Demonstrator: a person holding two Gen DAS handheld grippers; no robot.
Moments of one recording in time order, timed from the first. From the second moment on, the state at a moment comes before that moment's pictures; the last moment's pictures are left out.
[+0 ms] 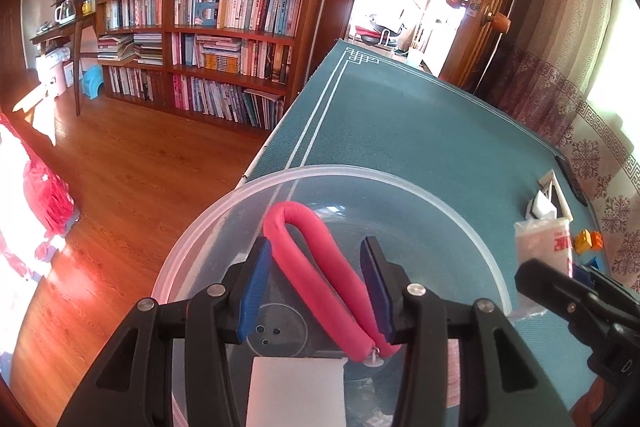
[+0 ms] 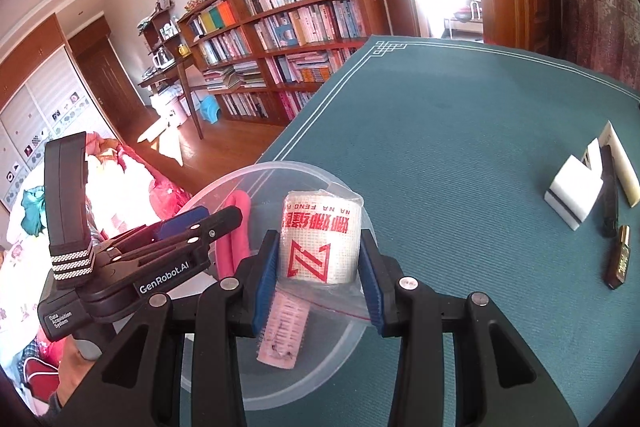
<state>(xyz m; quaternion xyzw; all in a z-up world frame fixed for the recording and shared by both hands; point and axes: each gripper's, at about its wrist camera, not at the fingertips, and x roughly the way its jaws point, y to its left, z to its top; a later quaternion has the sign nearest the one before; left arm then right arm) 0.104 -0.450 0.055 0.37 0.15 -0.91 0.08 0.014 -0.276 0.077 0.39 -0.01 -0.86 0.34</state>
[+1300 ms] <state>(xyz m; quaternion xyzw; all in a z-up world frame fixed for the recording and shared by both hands) 0.118 -0.443 0.065 0.36 0.12 -0.92 0.11 0.013 -0.236 0.063 0.41 -0.05 -0.85 0.32</state>
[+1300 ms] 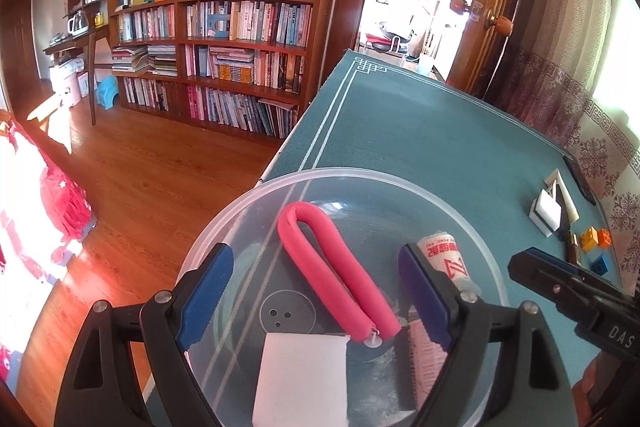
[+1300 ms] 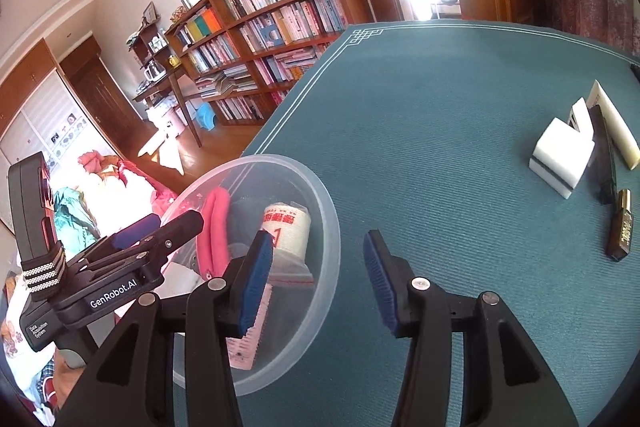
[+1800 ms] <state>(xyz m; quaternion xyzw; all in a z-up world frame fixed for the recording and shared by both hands) 0.101 -0.375 0.073 0.37 0.06 -0.93 0.06 0.014 -0.162 0.045 0.43 -0.10 -0.85 0.27</state>
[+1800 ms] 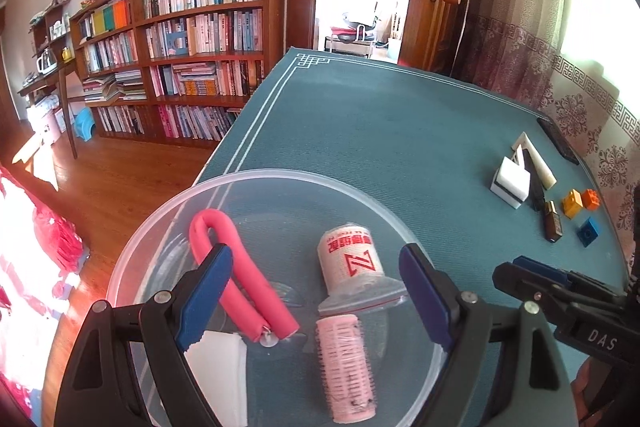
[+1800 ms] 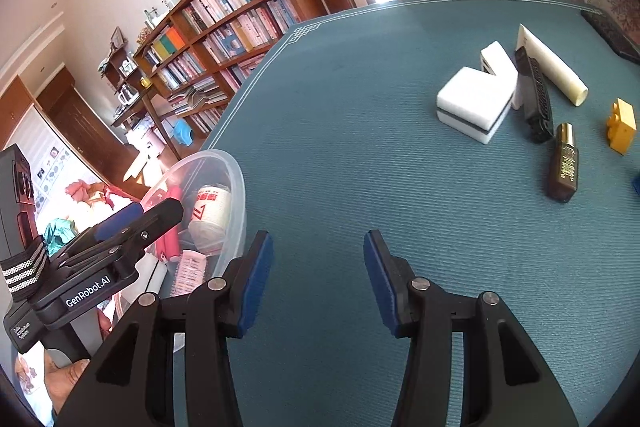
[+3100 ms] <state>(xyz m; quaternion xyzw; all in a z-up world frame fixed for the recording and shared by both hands) 0.069 -0.207 0.058 0.42 -0.02 -0.91 -0.07 0.025 0.035 0.033 0.41 -0.18 -0.89 0.10</state>
